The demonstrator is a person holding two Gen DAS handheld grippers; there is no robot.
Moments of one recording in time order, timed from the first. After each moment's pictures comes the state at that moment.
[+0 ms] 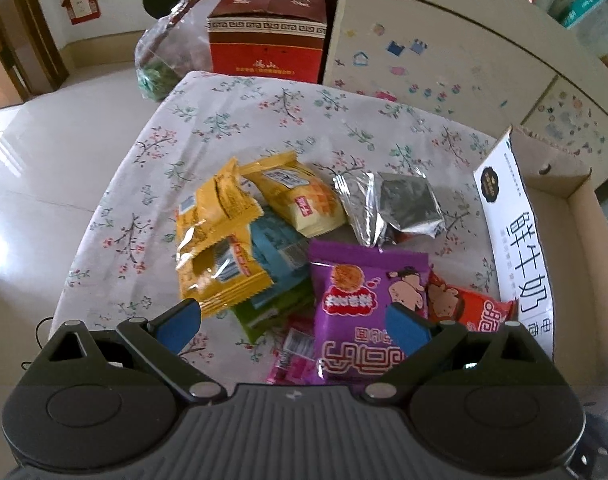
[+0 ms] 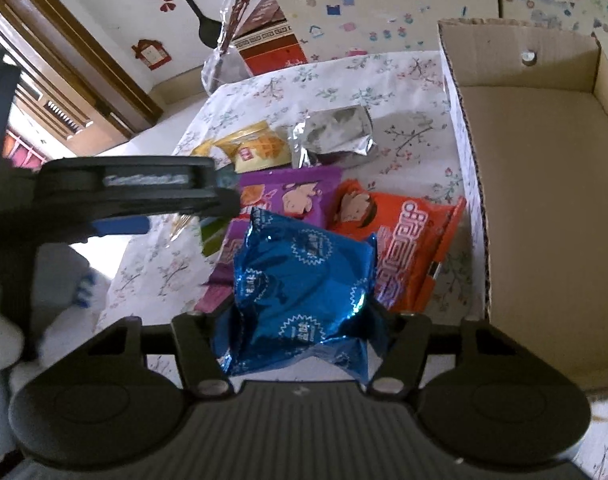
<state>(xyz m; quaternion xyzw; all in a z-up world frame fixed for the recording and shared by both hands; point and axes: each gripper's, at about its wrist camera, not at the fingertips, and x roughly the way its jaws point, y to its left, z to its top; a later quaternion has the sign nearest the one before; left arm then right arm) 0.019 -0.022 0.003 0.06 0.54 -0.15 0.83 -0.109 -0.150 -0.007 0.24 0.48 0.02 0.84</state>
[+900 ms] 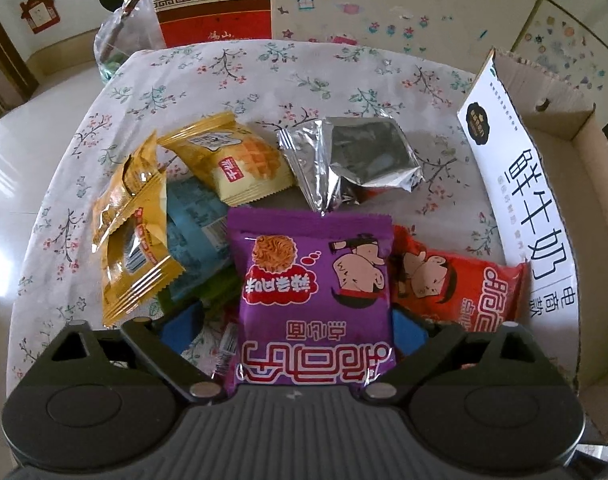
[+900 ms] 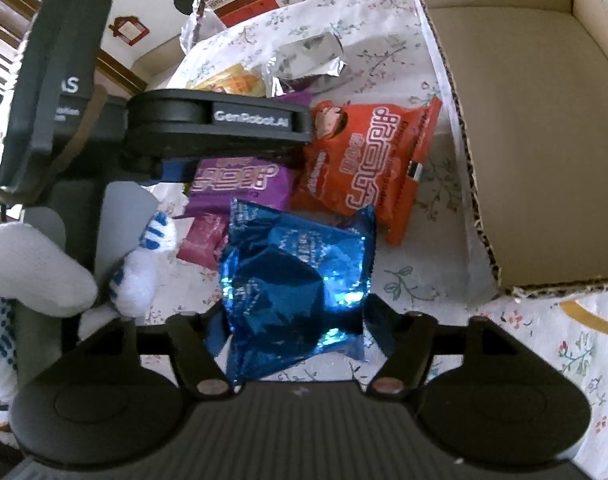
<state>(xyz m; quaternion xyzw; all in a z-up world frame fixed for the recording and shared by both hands) 0.016 -0.064 -0.037 0.11 0.56 -0.18 0.80 -0.126 -0.149 -0.031 0.27 0.53 0.01 0.80</state>
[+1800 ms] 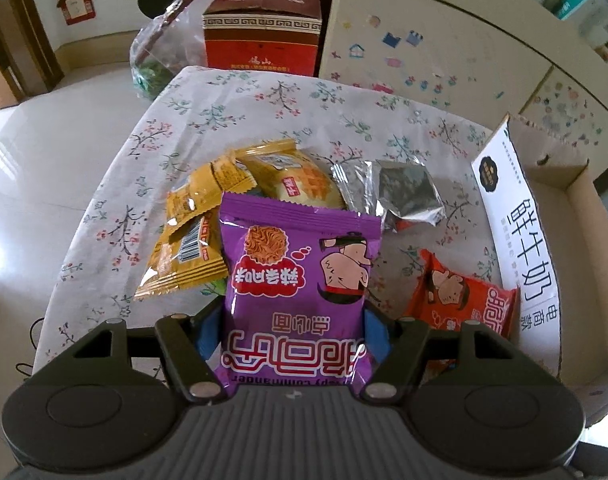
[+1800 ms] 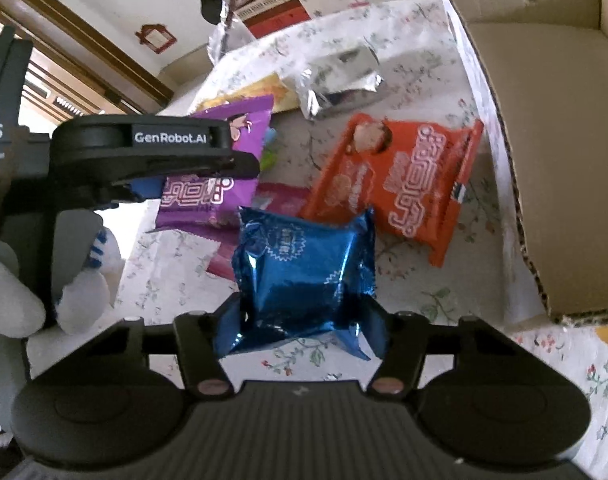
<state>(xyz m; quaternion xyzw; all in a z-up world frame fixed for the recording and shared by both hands) 0.016 -0.015 0.000 0.06 0.53 -0.16 0.83 -0.120 -0.142 -0.028 0.27 0.51 0.04 0.82</state>
